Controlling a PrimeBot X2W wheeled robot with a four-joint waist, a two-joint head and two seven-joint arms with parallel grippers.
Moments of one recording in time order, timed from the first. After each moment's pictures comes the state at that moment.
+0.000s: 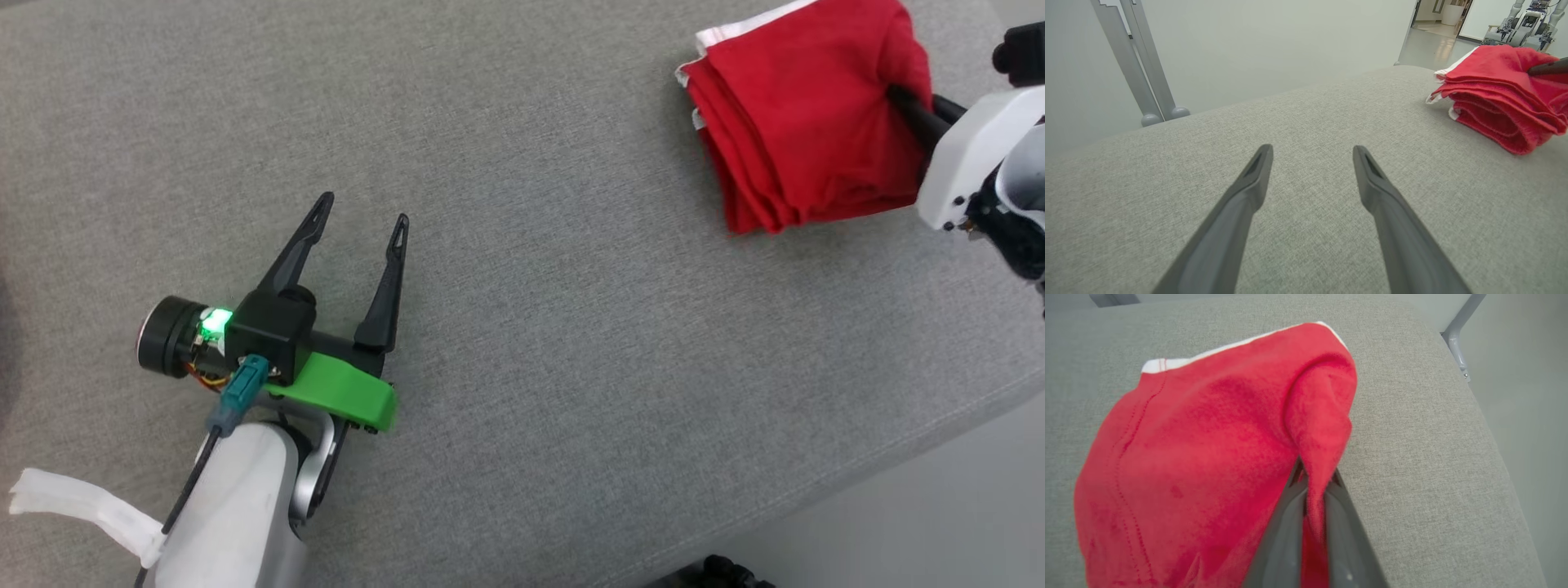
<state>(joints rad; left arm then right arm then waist) -0.36 0.16 -0.30 0.12 -0.14 -0.07 -0.13 -1.03 -0.65 0.89 0.71 1.04 0.13 0.05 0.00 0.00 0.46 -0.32</state>
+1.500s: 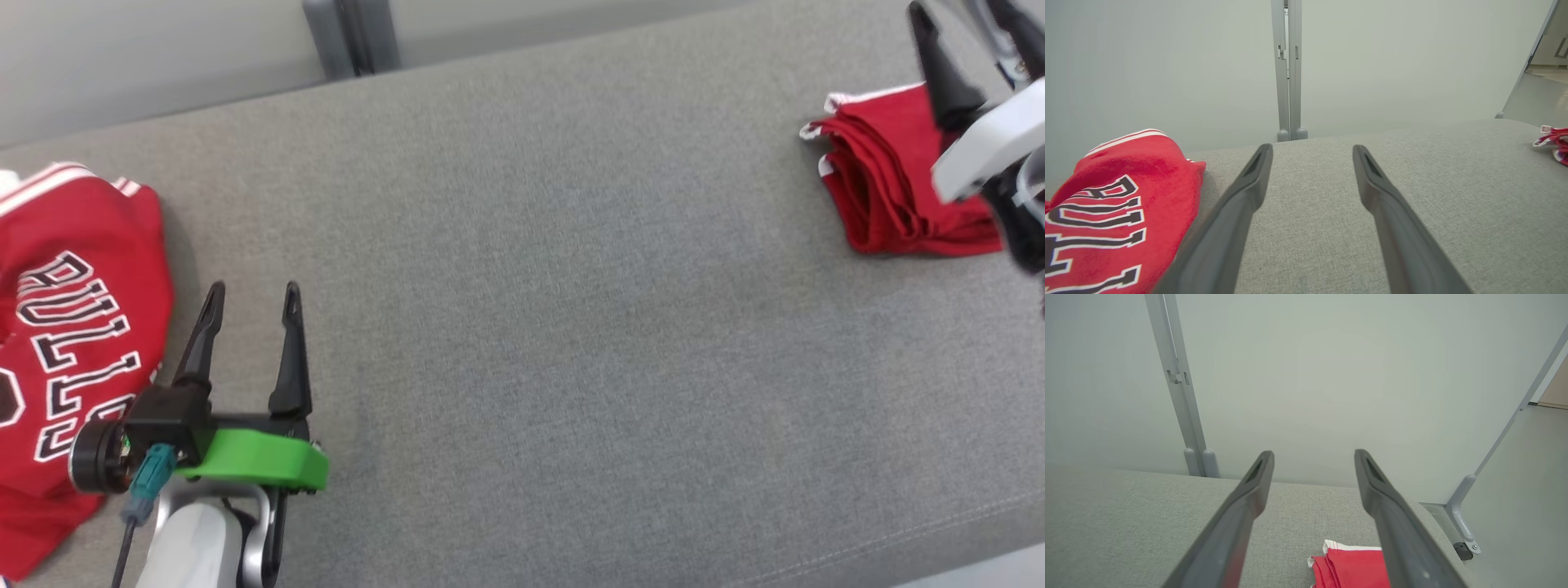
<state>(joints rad) -0.20 0.18 -0.17 0.16 -0.26 0.04 -0.26 -0.98 -0.63 0.70 0.69 0.83 0.13 -0.26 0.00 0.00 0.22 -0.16</state>
